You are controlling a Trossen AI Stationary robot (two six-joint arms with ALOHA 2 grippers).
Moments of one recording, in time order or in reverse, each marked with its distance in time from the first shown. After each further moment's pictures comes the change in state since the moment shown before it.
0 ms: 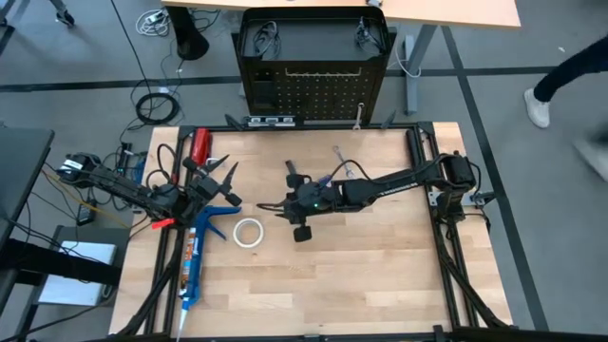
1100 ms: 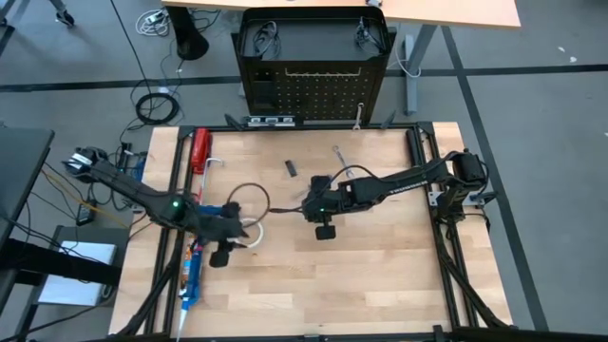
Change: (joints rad) left arm -0.124 0.169 0.325 -1.371 1.025 -1.150; right arm 0.005 -0.085 -0.096 -0.418 0.071 0.152
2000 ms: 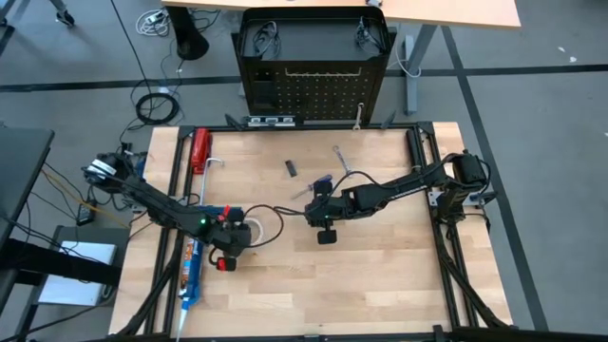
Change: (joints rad) left arm -0.007 0.368 0.001 -0.026 -0.031 0.014; right arm 0.028 0.000 -0.107 0.138 0.045 0.009
